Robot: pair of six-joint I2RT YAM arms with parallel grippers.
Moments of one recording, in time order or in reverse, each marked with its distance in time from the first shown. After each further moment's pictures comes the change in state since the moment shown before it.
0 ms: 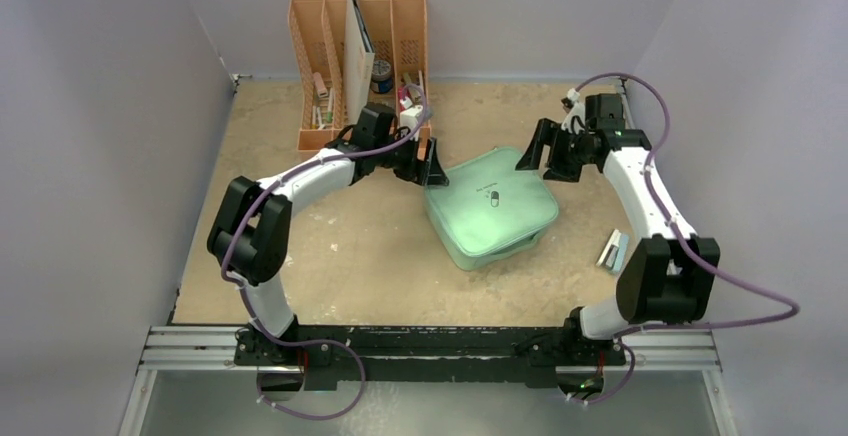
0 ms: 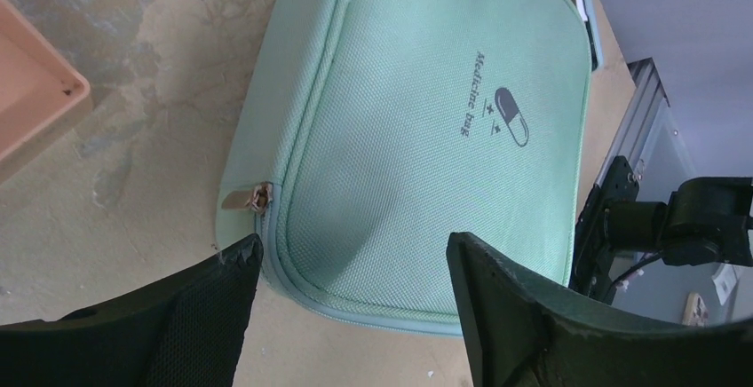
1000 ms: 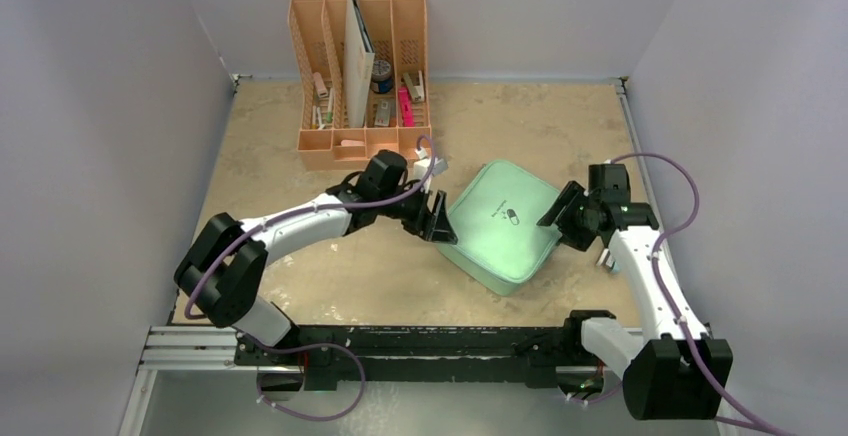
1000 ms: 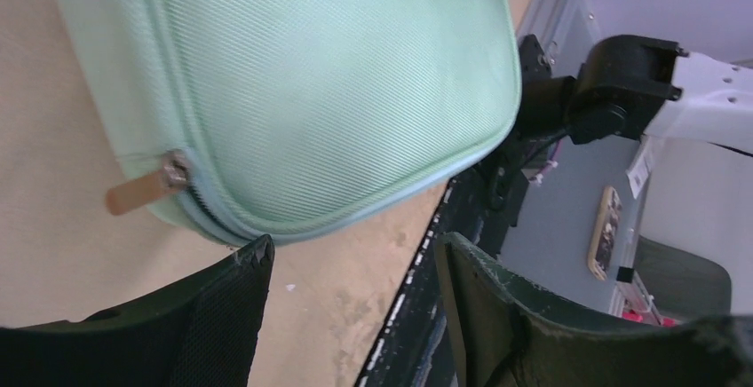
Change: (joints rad) left arm -0.190 -0.241 -0.334 0.074 0.035 -0.134; right arm 0.001 -0.519 -0.480 -0.063 0.336 0.436
